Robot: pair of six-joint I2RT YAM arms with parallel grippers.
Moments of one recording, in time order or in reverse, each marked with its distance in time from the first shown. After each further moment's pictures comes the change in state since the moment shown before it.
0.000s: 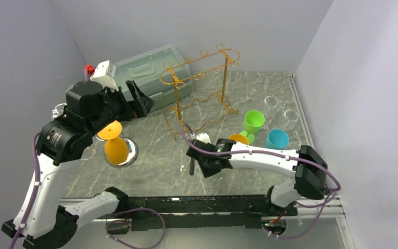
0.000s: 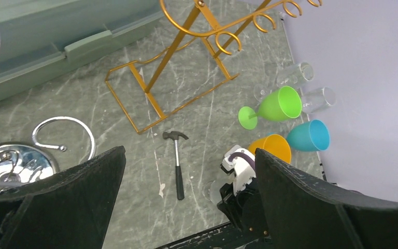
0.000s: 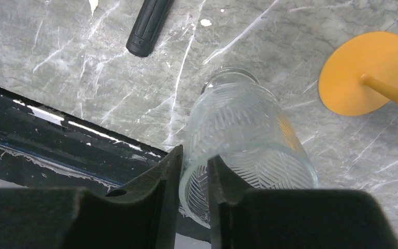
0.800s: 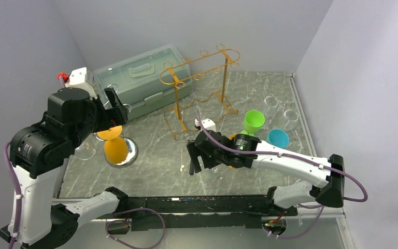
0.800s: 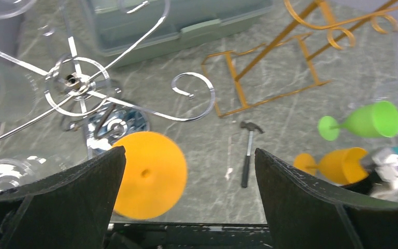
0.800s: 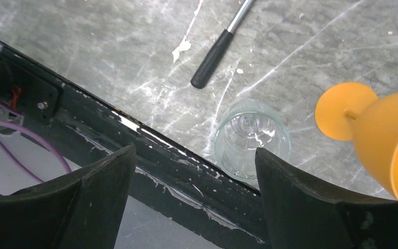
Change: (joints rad) left arm 0.000 0.027 0.237 -0.365 -0.281 0.026; right arm 0.022 -0.187 0.116 -0.011 0.062 -0.019
